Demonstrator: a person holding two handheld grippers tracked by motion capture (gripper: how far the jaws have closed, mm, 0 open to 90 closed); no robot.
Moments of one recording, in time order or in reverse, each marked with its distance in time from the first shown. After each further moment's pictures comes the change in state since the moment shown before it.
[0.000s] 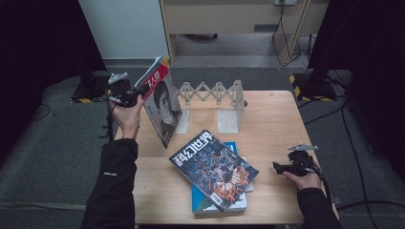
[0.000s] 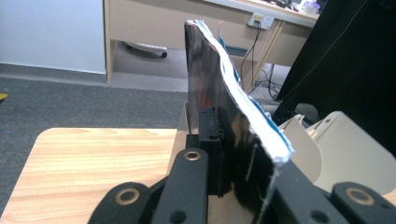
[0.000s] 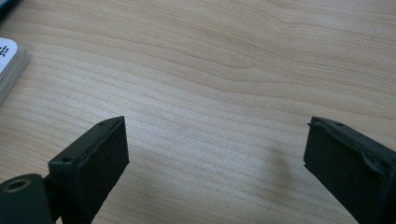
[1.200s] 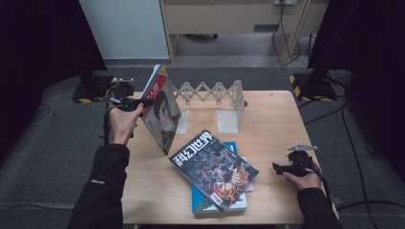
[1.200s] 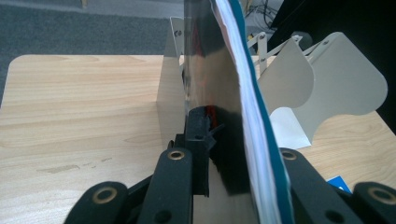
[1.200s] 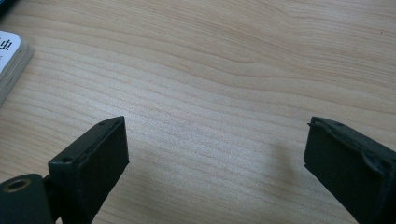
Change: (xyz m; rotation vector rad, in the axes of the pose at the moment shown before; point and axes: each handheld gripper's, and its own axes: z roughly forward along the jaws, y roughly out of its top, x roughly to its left) left arm 0.001 -0.002 -0.001 0.330 -0.047 -0.014; right arm 0.001 -0.001 0.001 0.014 0.008 -0.004
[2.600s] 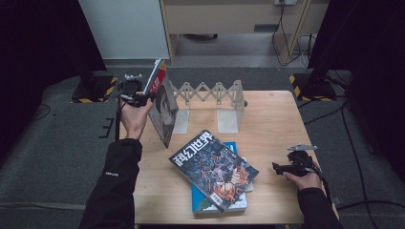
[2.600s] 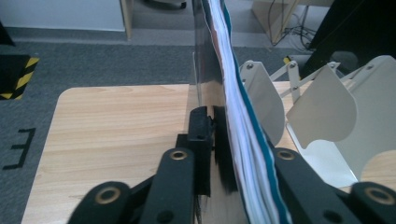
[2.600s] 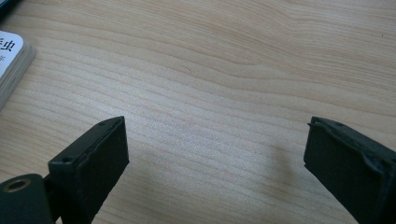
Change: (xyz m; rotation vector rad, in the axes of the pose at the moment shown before) left arm -0.017 0.005 0.016 -0.111 0.157 0.057; right arm 0.000 0.001 -0.001 0.002 0.007 -0.007
